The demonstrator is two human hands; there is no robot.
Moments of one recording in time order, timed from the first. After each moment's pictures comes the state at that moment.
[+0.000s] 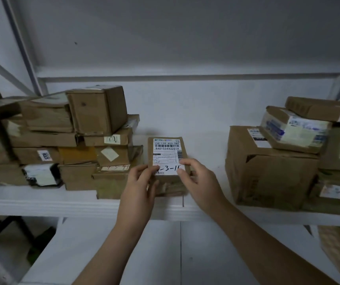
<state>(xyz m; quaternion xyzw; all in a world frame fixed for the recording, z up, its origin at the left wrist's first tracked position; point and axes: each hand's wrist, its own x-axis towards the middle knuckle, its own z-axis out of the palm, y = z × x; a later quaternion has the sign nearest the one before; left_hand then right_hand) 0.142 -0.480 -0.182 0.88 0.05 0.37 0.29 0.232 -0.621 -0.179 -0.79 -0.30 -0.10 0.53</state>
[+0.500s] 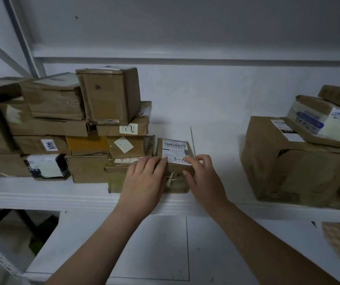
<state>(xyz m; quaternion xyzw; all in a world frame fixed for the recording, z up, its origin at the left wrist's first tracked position) 0.158 -0.420 -0.191 0.95 0.00 0.32 -0.03 0.246 -0.571 -0.211 -0.87 -0.31 -0.21 0.33</state>
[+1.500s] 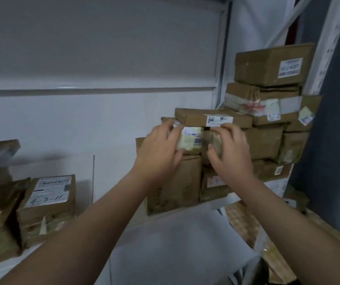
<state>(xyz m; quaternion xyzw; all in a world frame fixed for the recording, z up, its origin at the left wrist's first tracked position) 0.270 -0.679 -0.082 0.88 -0.26 0.38 0.13 0.251 -0.865 -0.094 -0.87 -0.08 -0.43 0.22</state>
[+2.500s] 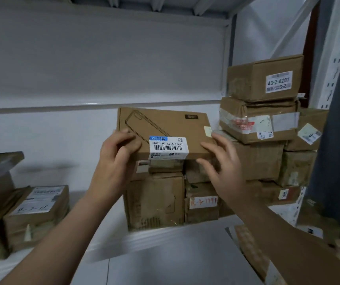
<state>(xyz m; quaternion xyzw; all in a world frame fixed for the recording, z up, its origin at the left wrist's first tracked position) 0.263 -0.671 -0.083 0.78 -0.23 0.54 0.21 0.284 -0.926 -0.098 -0.75 -0.27 -0.51 0.33</state>
